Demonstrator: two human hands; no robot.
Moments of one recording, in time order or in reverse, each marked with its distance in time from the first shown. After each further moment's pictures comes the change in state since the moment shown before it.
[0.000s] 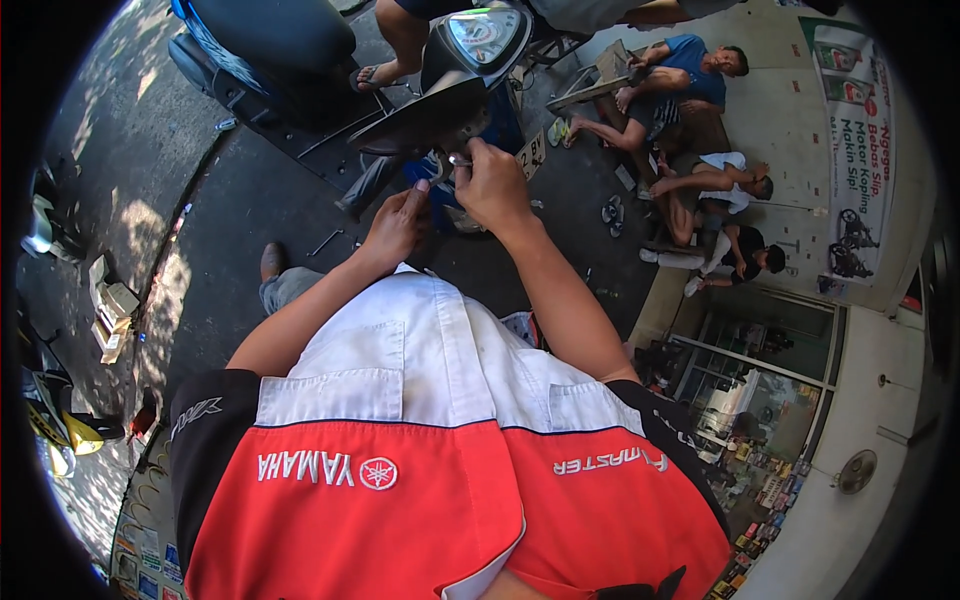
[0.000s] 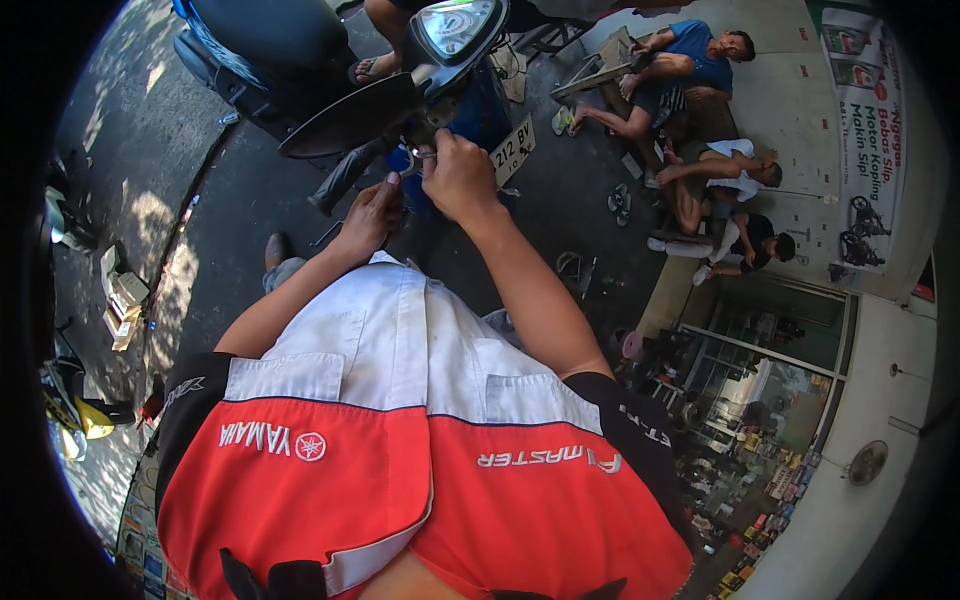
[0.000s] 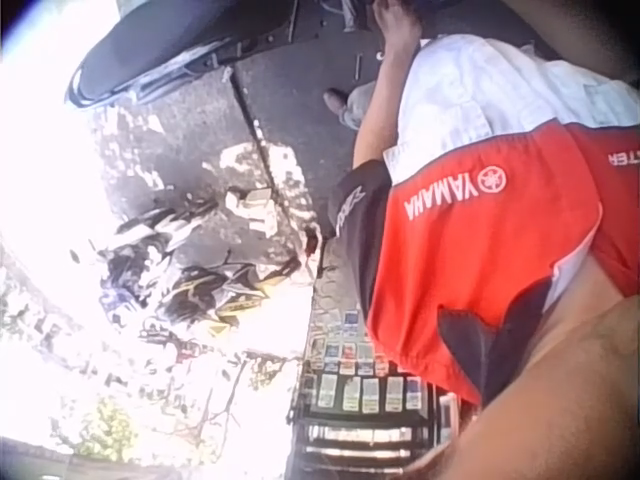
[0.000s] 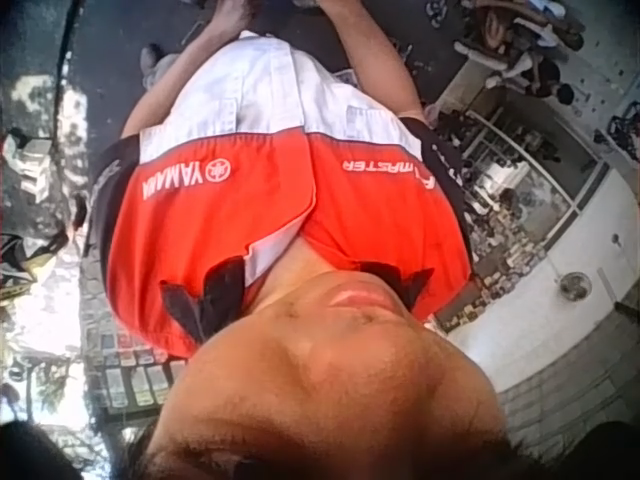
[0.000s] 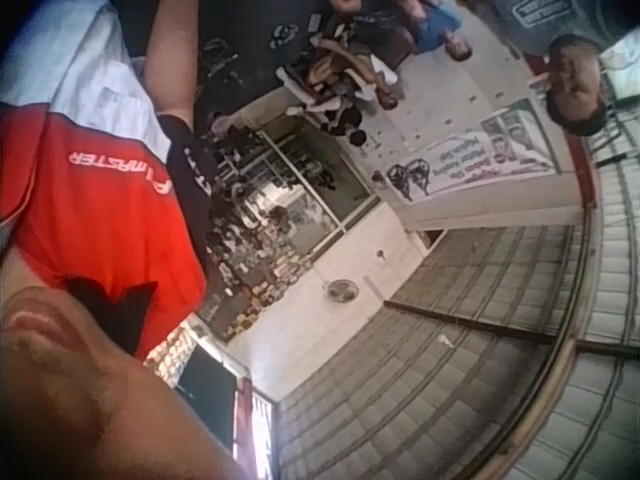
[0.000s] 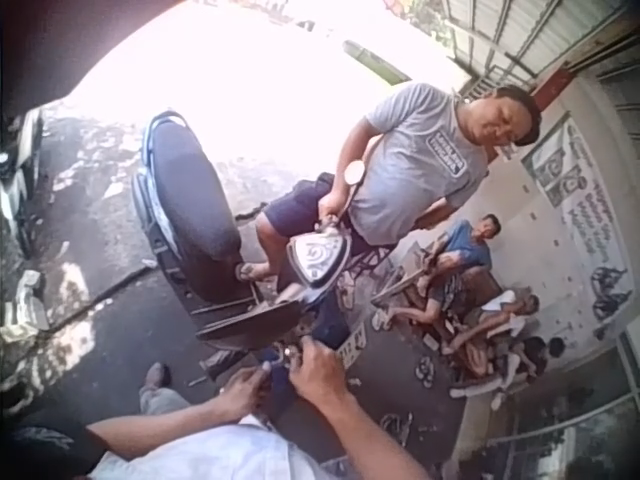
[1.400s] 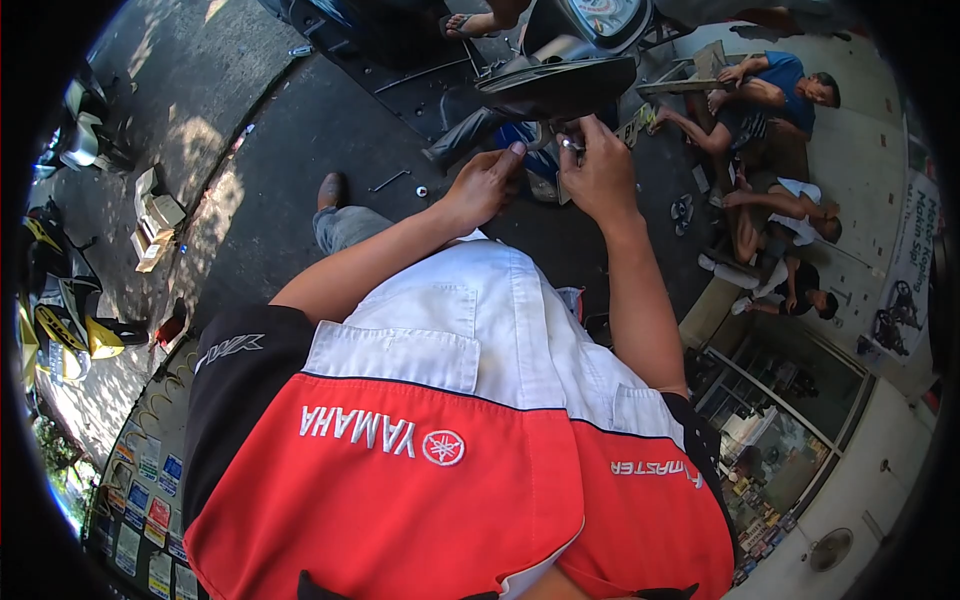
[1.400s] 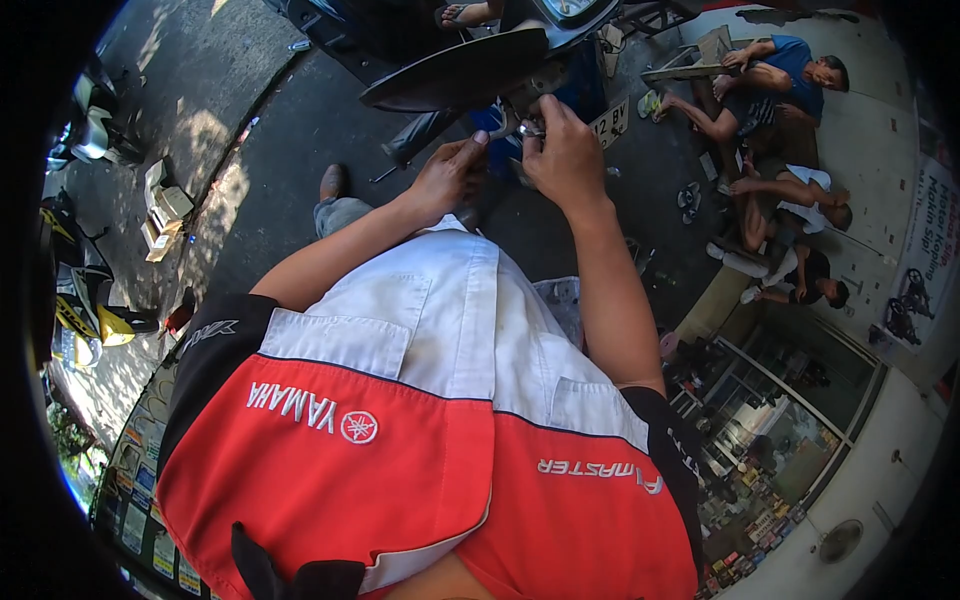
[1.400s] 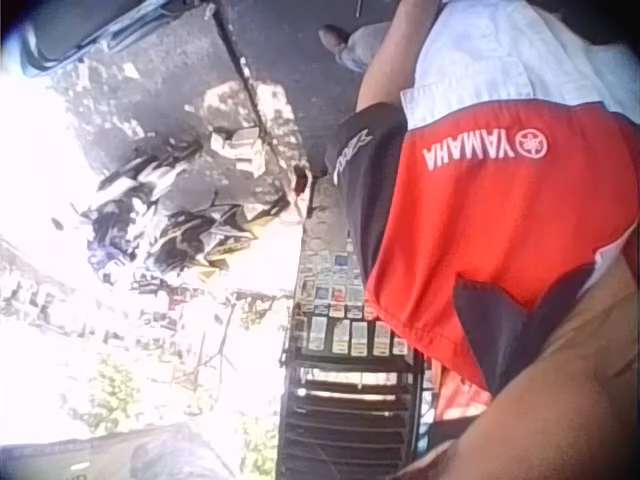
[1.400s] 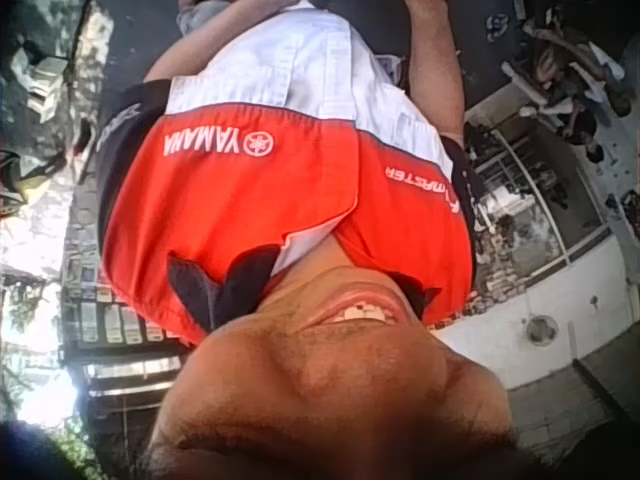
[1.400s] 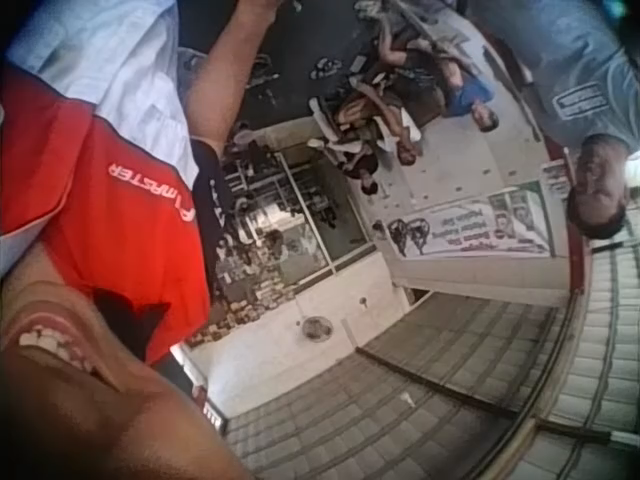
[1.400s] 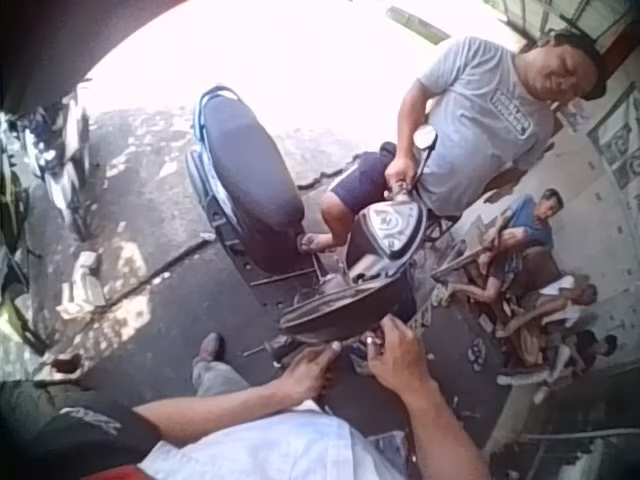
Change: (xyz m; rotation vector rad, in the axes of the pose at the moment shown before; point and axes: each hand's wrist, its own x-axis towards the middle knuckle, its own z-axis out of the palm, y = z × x) left_hand -0.003 0.004 0.003 -0.028 -0.003 -0.029; right_hand -0.002 0.016 -0.003 0.082 -0.052 -0.122
